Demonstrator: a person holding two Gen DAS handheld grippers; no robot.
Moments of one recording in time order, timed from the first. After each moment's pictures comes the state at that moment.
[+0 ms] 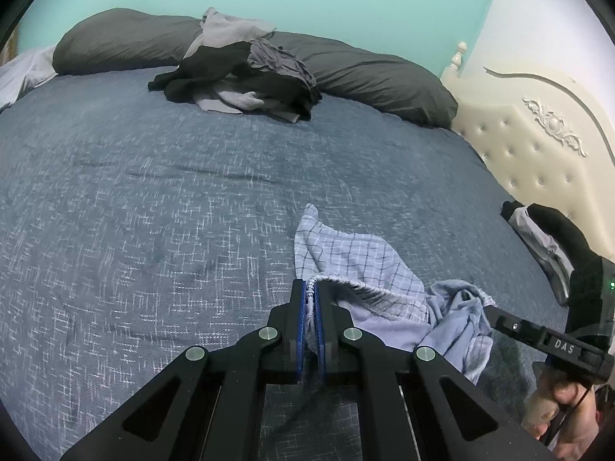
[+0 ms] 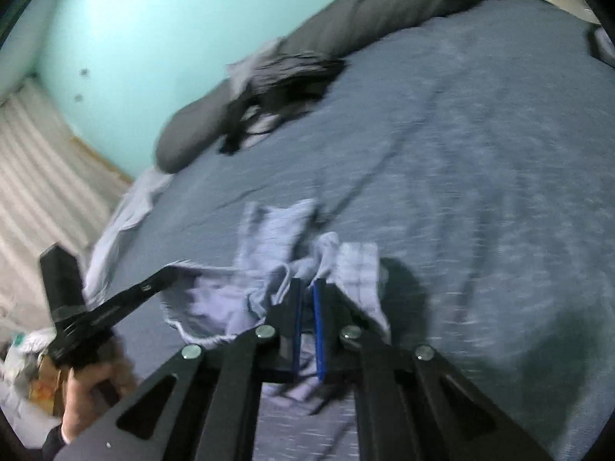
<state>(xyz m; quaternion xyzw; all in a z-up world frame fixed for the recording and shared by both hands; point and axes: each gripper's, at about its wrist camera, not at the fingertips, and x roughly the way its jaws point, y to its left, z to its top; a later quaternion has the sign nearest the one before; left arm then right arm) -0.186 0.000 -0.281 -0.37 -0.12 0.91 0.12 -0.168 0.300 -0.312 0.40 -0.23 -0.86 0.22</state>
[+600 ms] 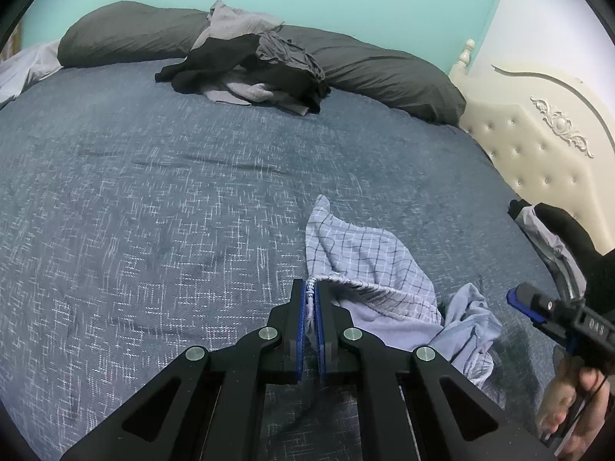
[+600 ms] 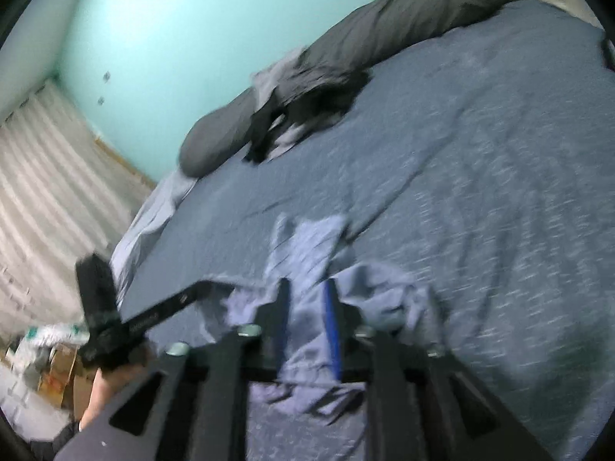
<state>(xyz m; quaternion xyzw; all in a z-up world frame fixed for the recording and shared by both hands) -0.189 -0.004 -0.289 -0.39 -0.12 0.91 0.11 -0.168 0.311 -0.295 0.37 -0.25 -0.86 0.23</state>
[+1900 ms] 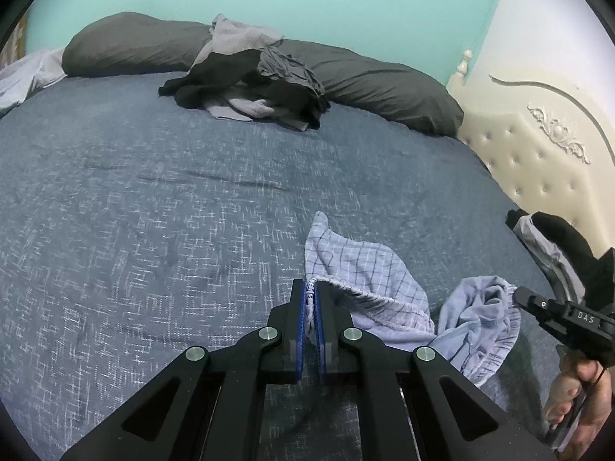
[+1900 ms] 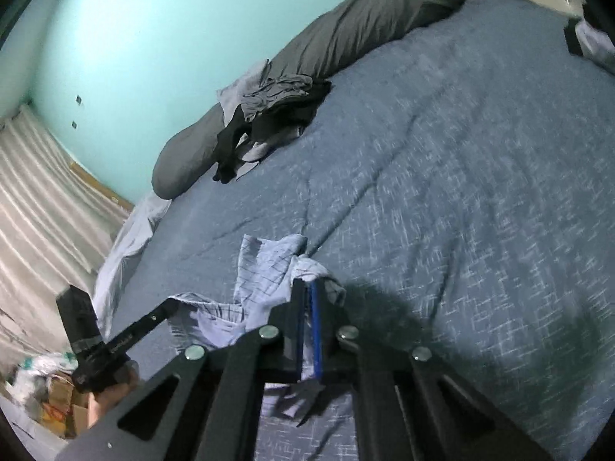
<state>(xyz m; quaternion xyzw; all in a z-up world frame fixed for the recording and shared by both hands) -0.181 -0.011 -0.275 -0.36 -0.12 0.92 0.11 -0.168 0.338 -0.284 0.37 -0.26 -0.87 0.18</state>
